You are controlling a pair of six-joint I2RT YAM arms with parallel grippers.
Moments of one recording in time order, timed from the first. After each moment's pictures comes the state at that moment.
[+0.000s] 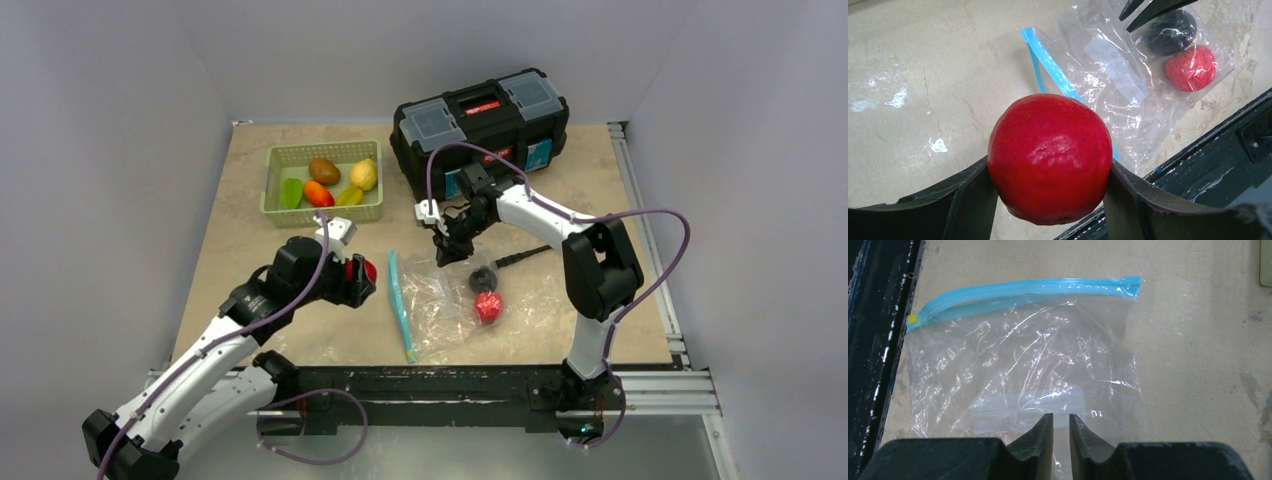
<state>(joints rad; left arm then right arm) -0.60 0.74 0.67 -0.57 0.07 -0.32 0.54 1.87 1.40 -0.82 -0.78 -1.03</state>
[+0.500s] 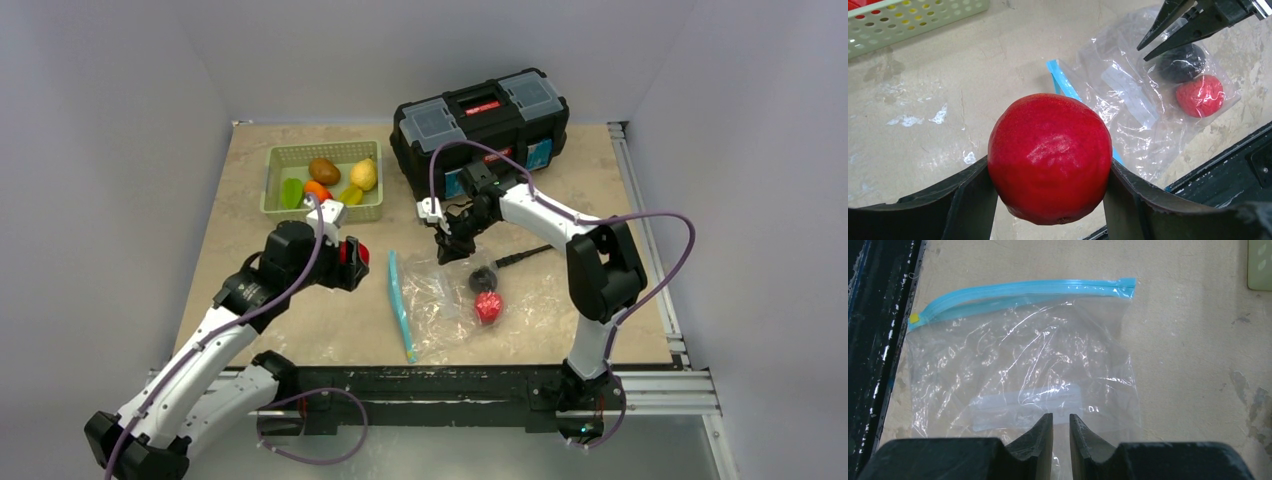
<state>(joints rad) -0.52 0.78 0.77 -0.59 0.04 -0.26 0.53 1.85 1.40 -0.83 -0.78 -1.05</state>
